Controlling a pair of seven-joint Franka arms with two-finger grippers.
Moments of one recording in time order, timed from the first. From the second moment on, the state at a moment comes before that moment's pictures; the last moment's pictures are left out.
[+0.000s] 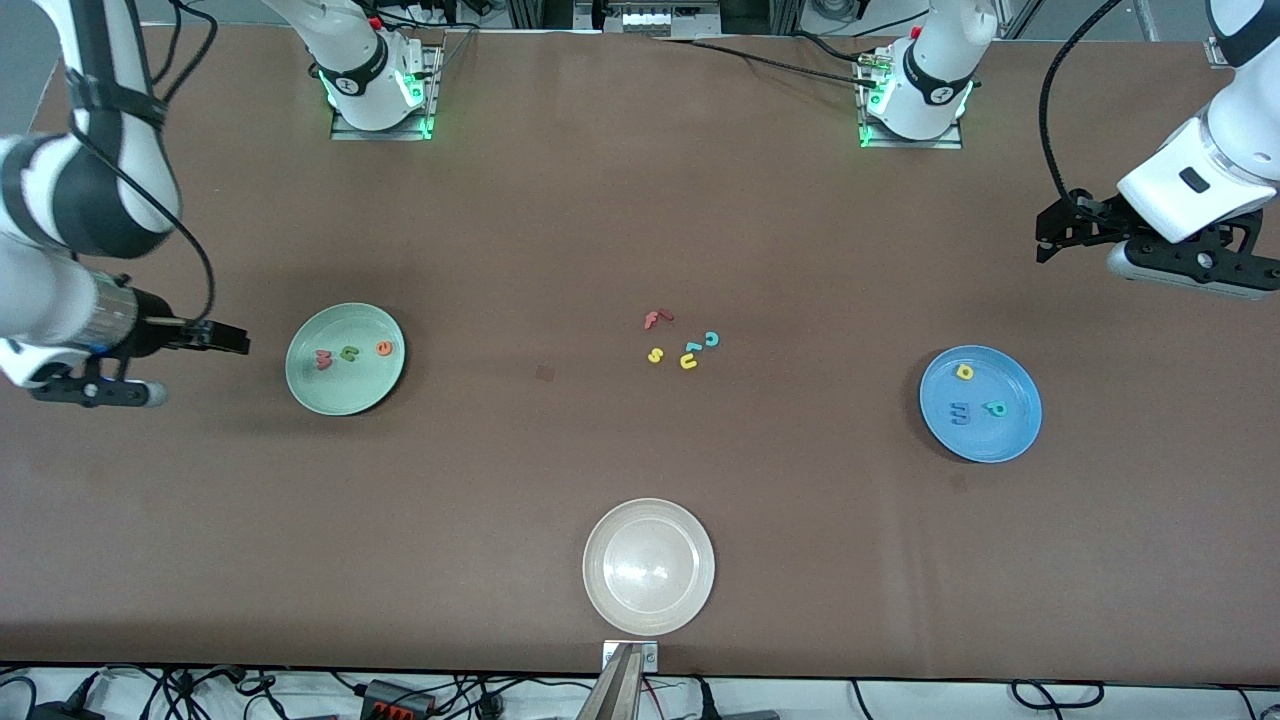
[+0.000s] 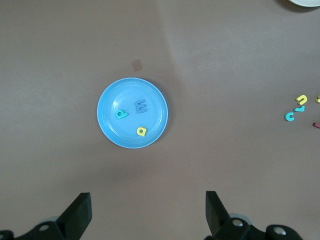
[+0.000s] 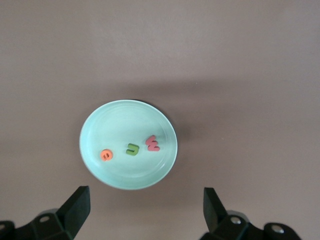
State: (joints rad) left arm -0.03 -0.01 -0.05 -1.68 0.02 1.64 0.13; right arm 0.05 0.28 -0.11 -1.61 0.01 1.75 0.01
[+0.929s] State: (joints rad) left arm -0.03 -0.01 -0.06 -1.67 0.02 1.61 0.13; right arm -0.06 0.13 -0.07 -1.43 0.01 1.59 -0.02
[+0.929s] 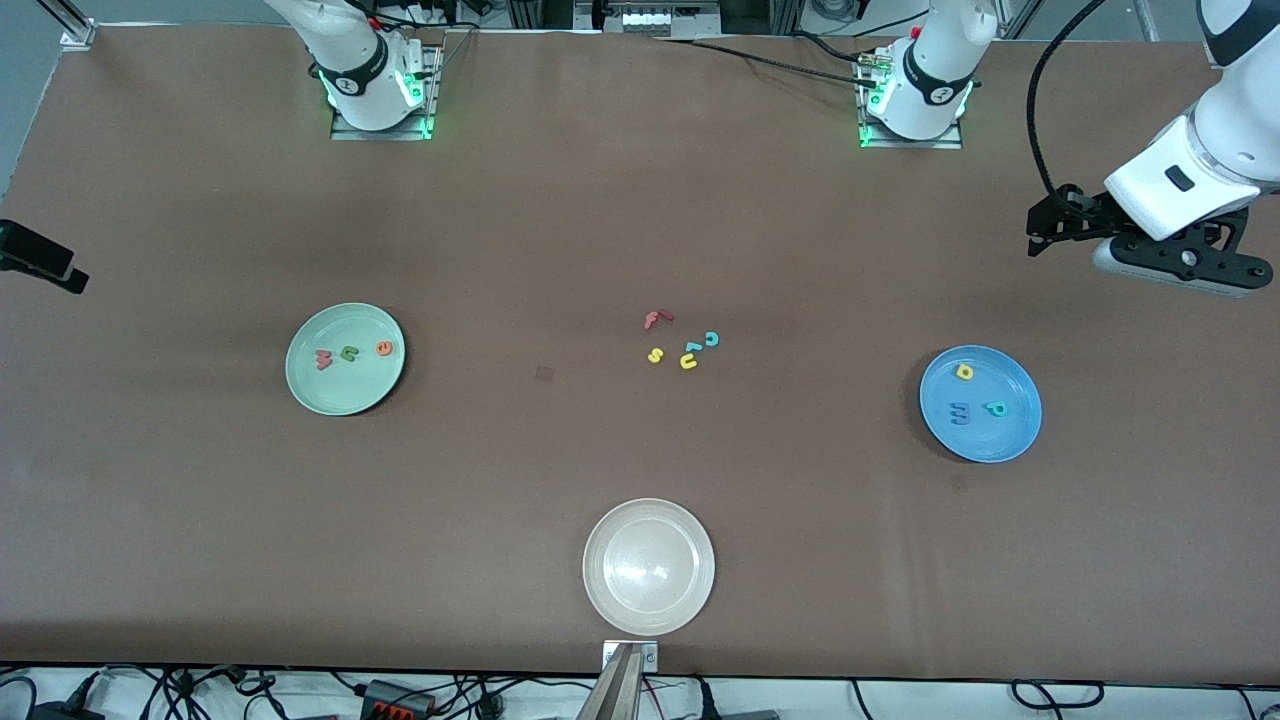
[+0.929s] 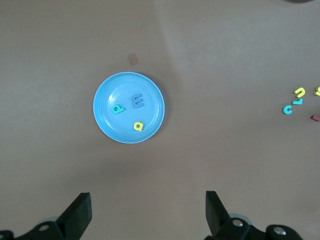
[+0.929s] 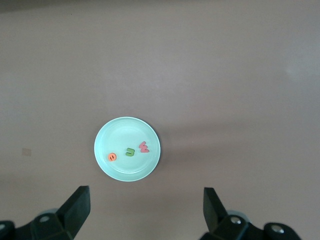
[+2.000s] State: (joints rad) left arm -0.03 -0.01 -0.06 -1.67 0.02 1.62 0.13; right arm -0.05 -0.02 -0.06 -1.68 0.01 1.64 -0.02
